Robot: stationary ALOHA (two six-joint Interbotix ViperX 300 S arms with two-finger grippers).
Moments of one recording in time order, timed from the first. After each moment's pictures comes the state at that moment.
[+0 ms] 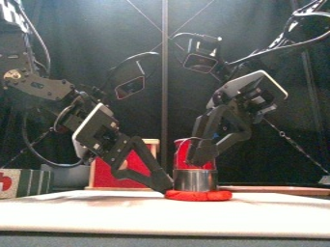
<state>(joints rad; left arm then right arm) -0.26 0.36 0.76 -0.61 -0.62 0.30 0.09 0.08 0.72 -0.15 -0.01 0.03</state>
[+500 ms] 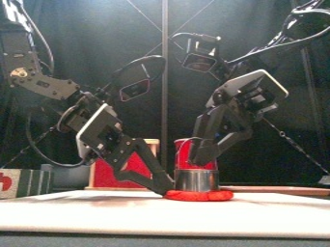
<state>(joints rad) -0.26 0.37 0.74 -0.62 -0.57 0.30 0.09 0.06 0.71 -0.15 0.04 0.03</state>
